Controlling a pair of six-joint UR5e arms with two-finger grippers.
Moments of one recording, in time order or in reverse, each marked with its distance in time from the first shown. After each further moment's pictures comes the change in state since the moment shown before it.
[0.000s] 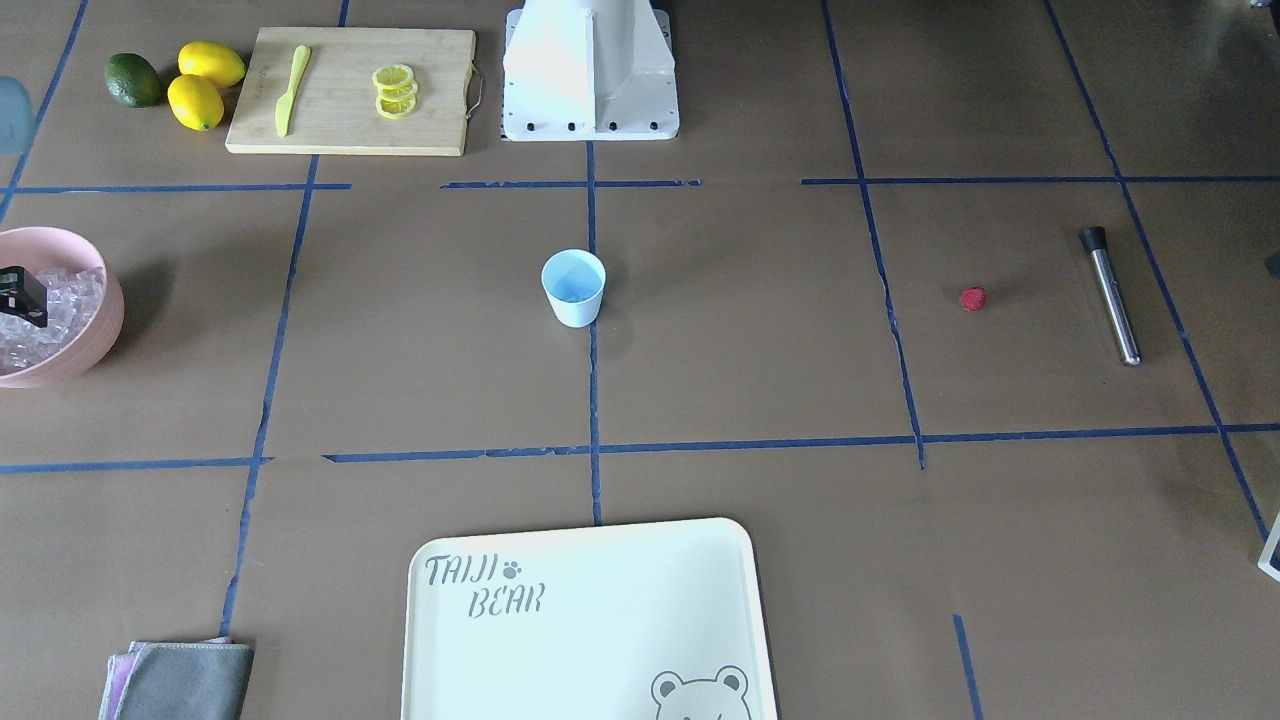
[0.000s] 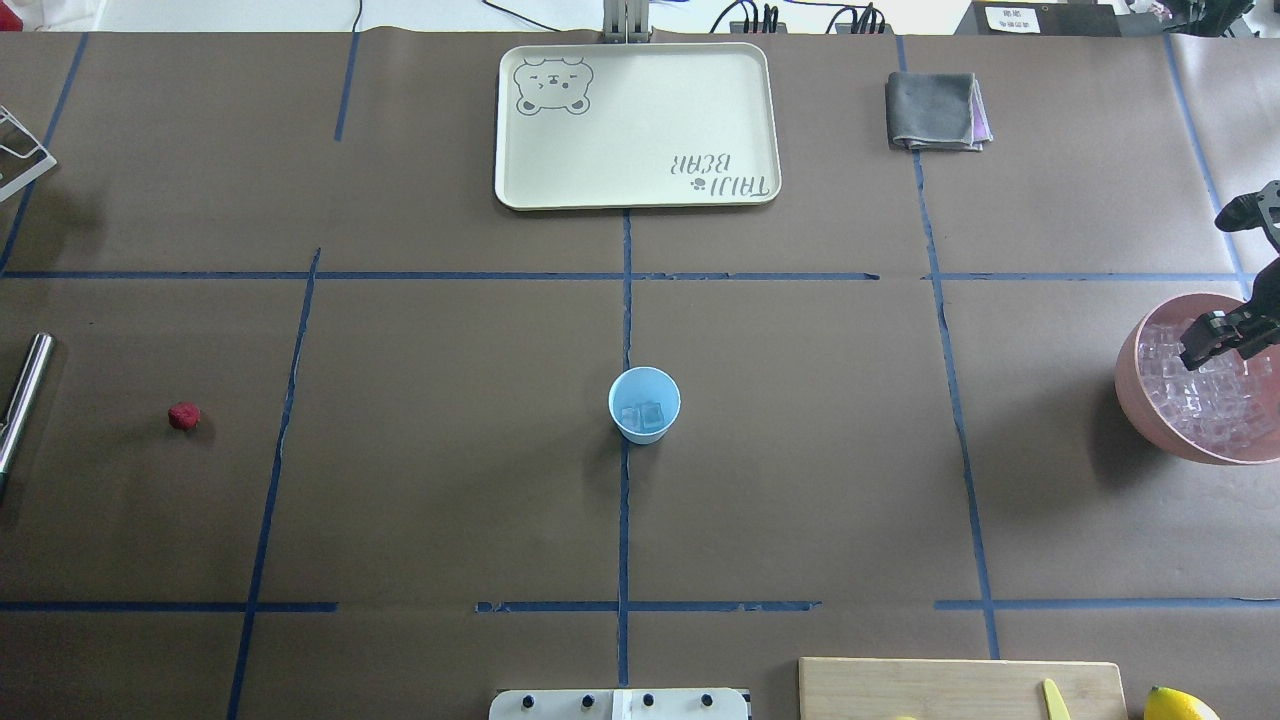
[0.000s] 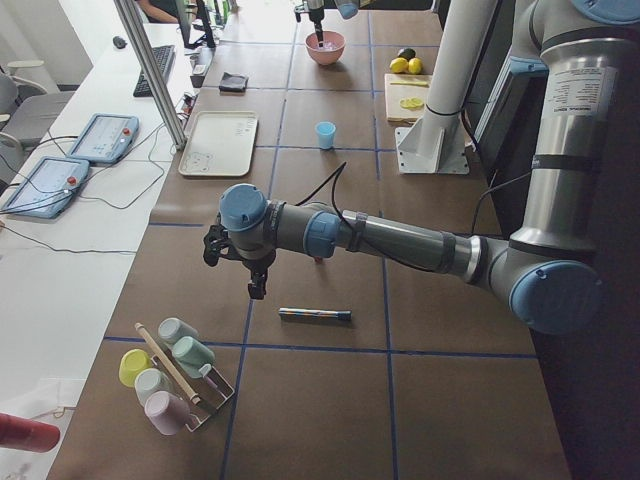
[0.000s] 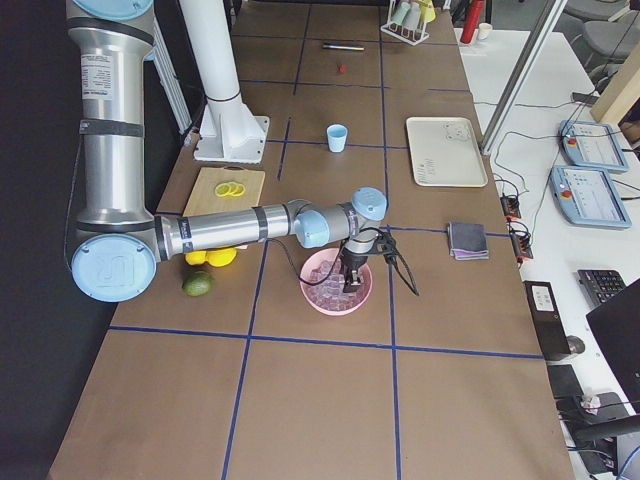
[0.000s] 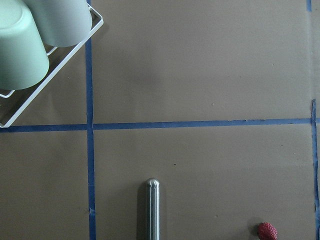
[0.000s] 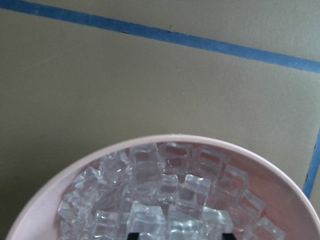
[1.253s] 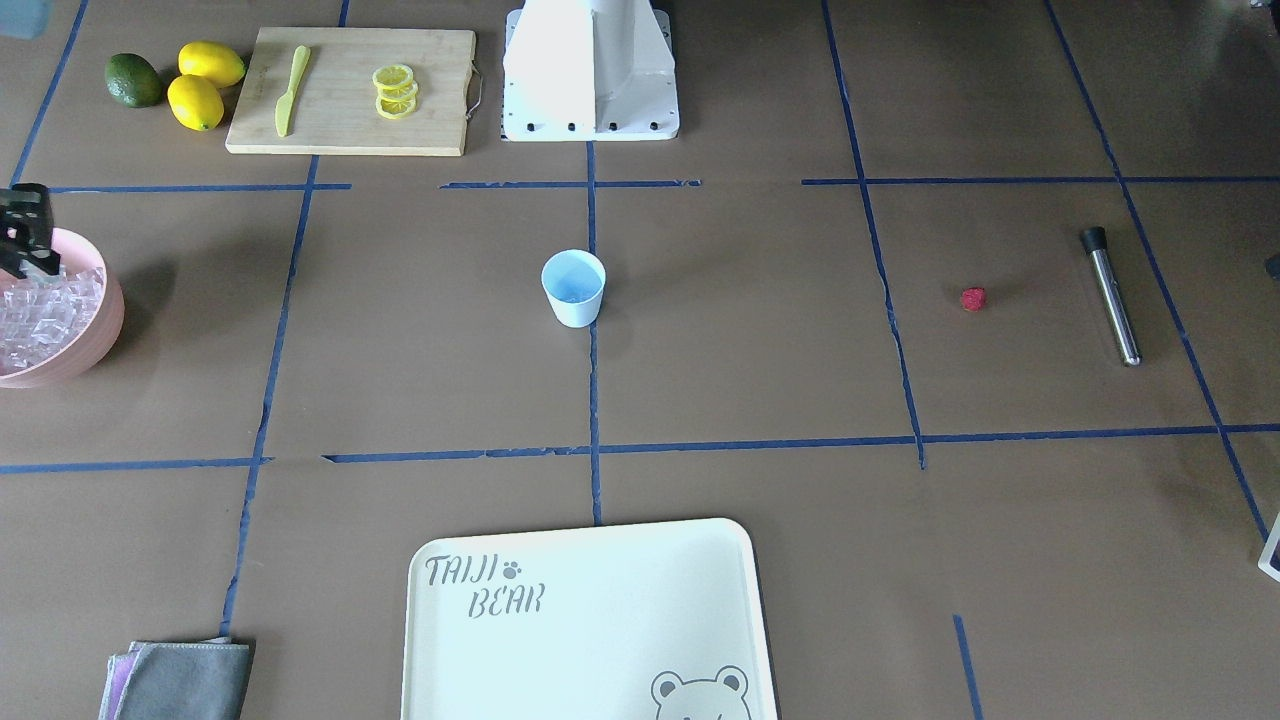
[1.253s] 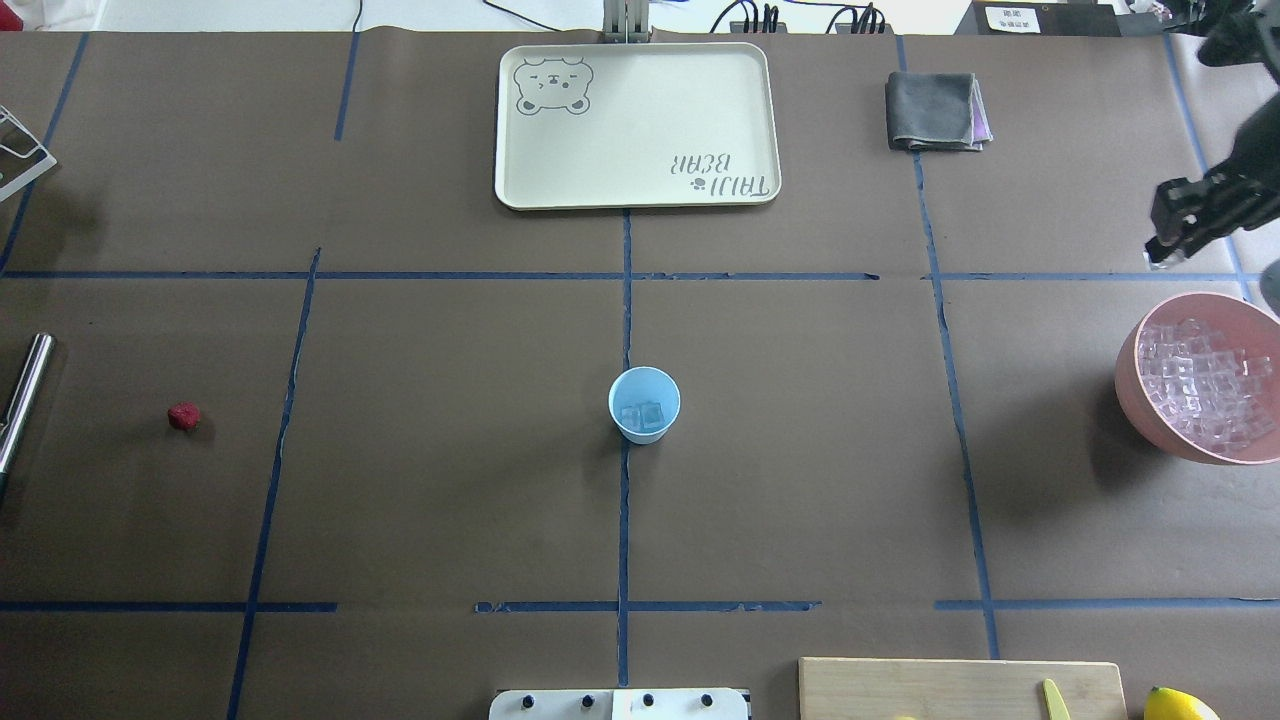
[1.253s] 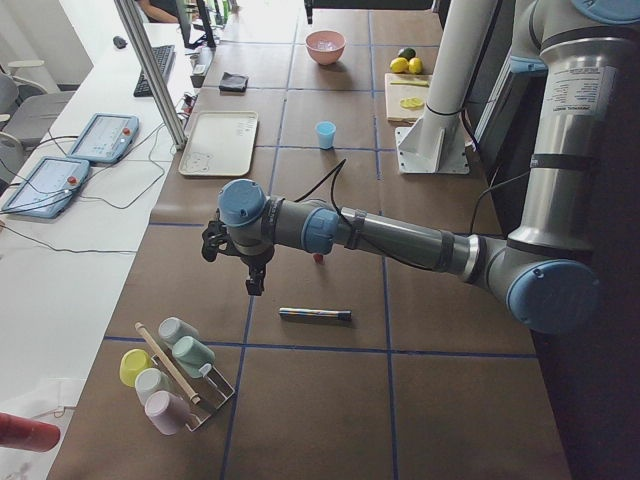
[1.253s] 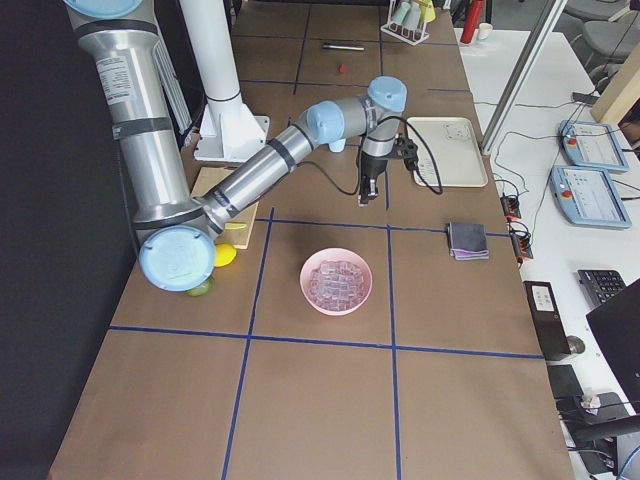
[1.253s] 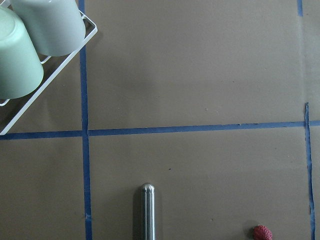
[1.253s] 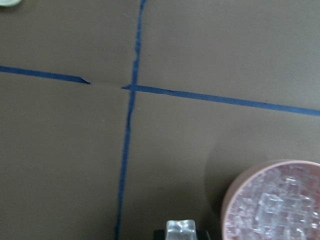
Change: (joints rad) left arm 0.010 -0.008 -0.006 -0.001 0.002 -0.007; right arm 0.014 0.370 0.302 -0.597 0.067 0.077
